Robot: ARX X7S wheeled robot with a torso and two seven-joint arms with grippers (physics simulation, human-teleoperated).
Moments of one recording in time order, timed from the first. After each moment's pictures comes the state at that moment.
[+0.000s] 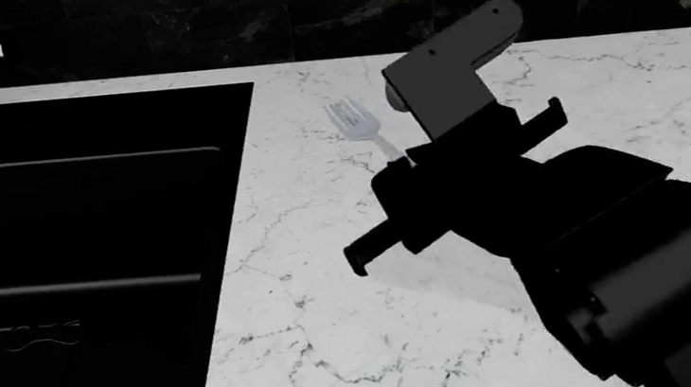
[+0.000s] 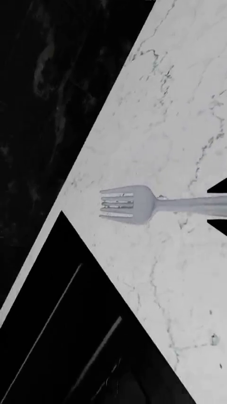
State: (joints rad) left arm -0.61 -0.37 -0.23 0.53 -0.22 -1.05 -0.21; right arm 1.16 0.41 -0.58 0.11 0.59 1.10 -0.13
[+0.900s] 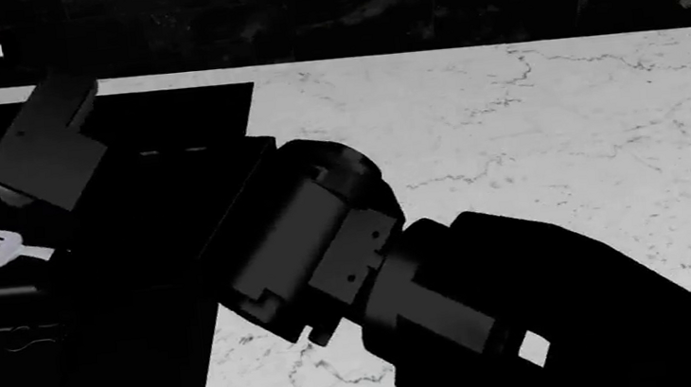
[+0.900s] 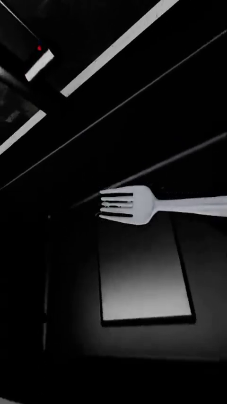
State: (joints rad) left arm -0.61 -0.37 -0.22 0.51 -0.24 -1.03 -0.21; right arm 1.59 0.01 -1.51 0.59 1.11 0.49 -0.29
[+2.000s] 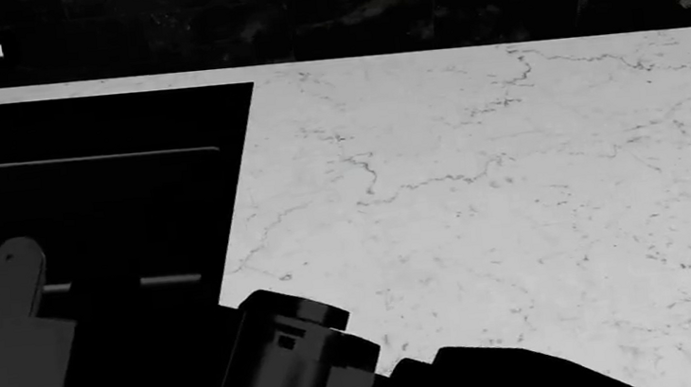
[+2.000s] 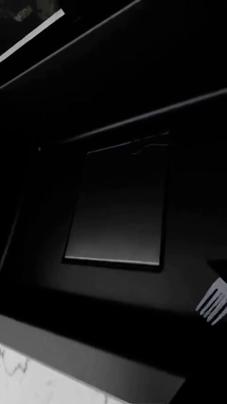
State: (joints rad) left arm -0.60 -0.38 -0.22 0.53 -0.25 -1.04 -0.22; right arm 1.33 0.02 -1.48 0.38 0.74 0.46 -0.33
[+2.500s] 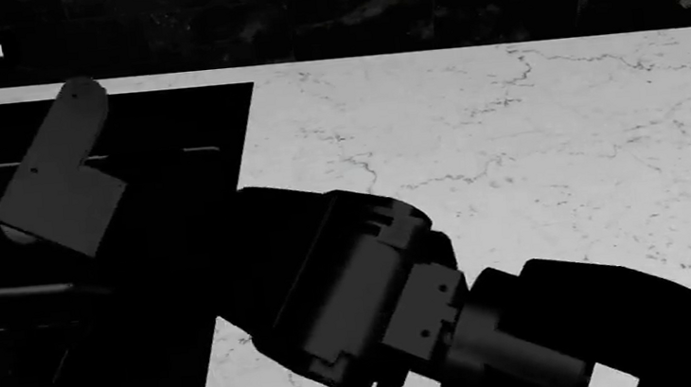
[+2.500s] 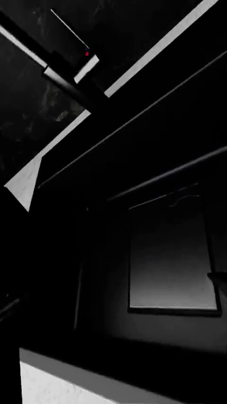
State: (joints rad) left arm -0.60 -0.39 -0.21 0.56 -0.26 -1.06 -0.23; right arm 1.50 0.15 -1.50 0.35 1.07 0.32 -0.20
